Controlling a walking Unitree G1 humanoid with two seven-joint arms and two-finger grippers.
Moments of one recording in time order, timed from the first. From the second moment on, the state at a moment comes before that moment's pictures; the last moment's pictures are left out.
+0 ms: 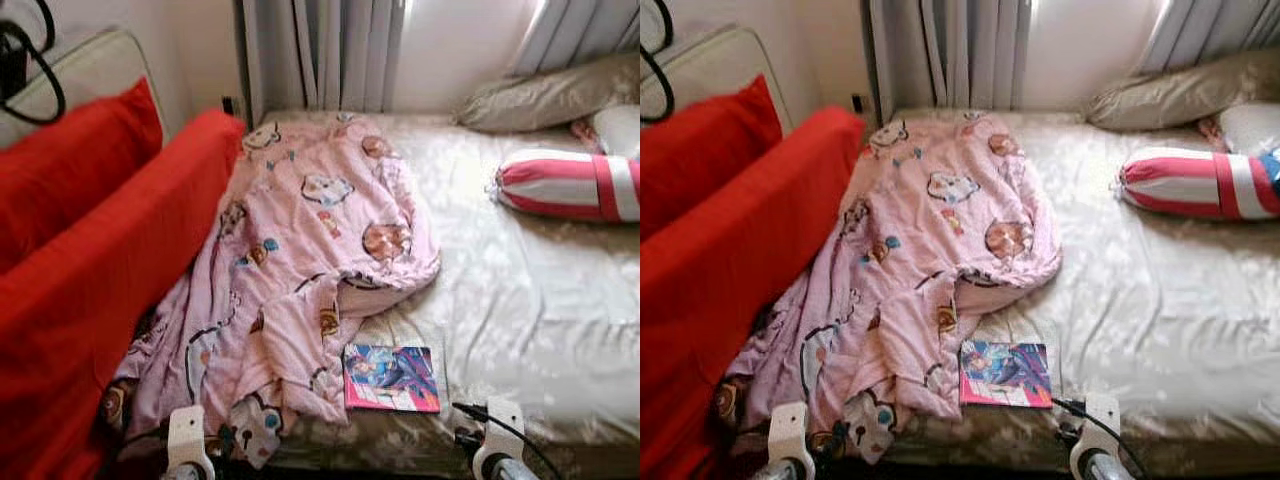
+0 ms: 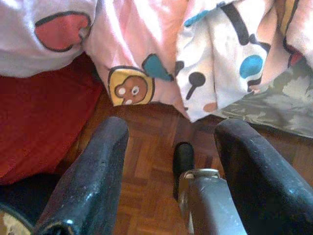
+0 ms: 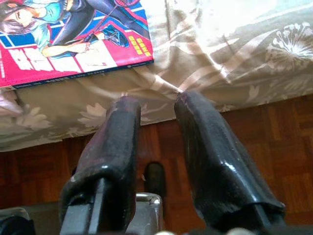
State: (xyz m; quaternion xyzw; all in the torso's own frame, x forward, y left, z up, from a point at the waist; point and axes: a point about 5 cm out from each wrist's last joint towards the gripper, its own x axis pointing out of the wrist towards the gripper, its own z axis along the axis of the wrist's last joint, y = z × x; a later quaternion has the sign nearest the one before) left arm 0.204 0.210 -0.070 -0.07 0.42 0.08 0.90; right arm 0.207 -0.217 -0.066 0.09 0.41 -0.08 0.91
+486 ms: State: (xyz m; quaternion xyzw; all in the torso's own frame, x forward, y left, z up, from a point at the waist) left arm 0.201 0.211 -0.071 -0.07 0.42 0.08 0.90; right arm 0.207 -0.216 -0.066 0.09 0.41 -0.07 0.91
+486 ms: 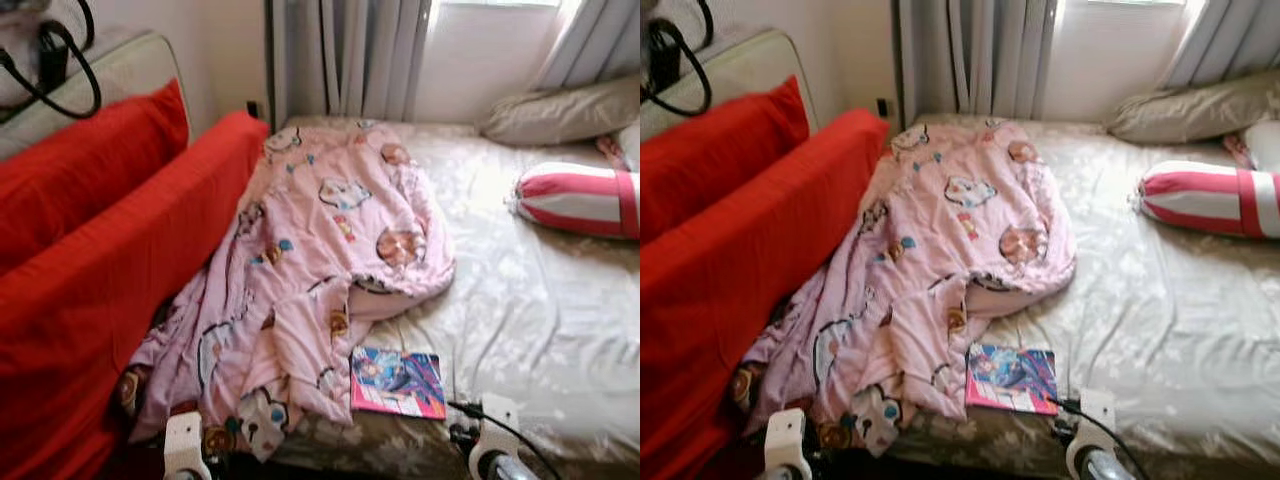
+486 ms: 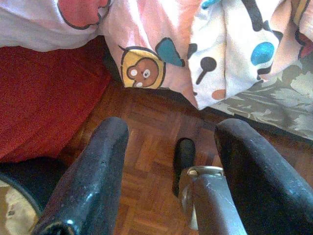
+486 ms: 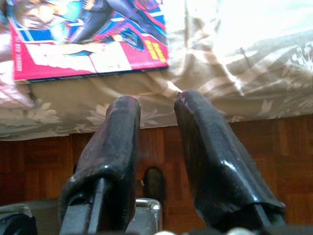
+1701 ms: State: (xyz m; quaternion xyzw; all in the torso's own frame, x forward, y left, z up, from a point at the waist) left arm 0.204 0.208 -0.070 -0.08 0.41 0.08 0.90; right arm 0.205 -0.220 -0.066 0.08 0.40 -0.07 0.91
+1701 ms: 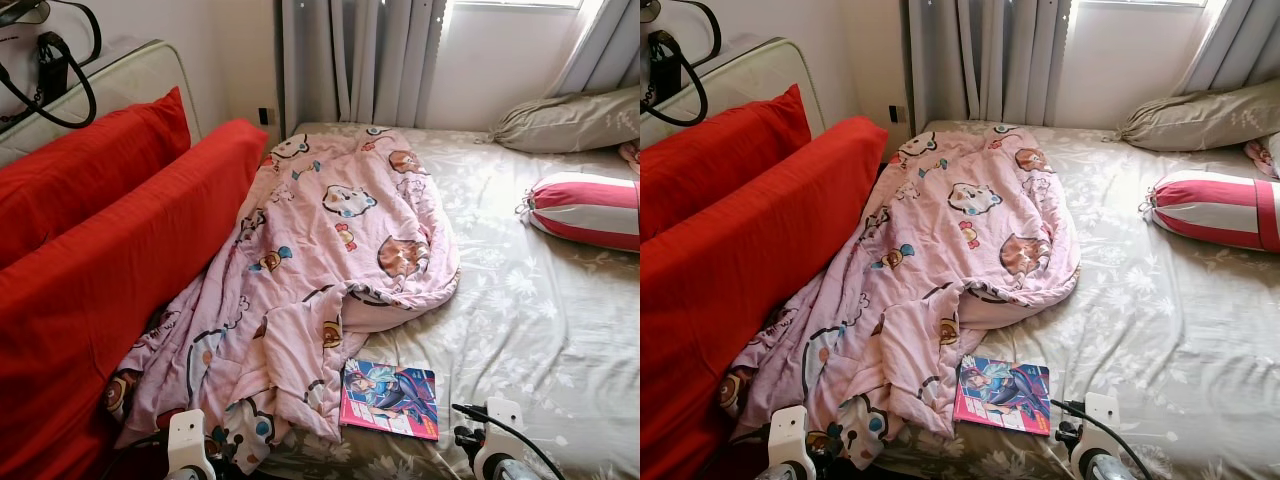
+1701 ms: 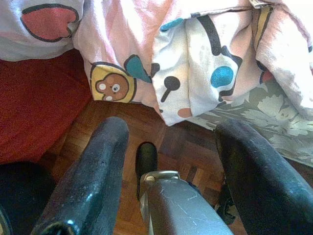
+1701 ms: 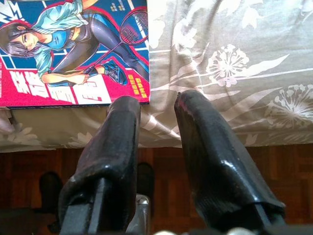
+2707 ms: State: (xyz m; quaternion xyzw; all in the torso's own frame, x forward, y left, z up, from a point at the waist) left arm 0.217 0.205 -0.058 -0.06 0.34 0.03 0.94; right arm 0.218 -0.223 -0.053 0.08 0.32 -0.07 0.94
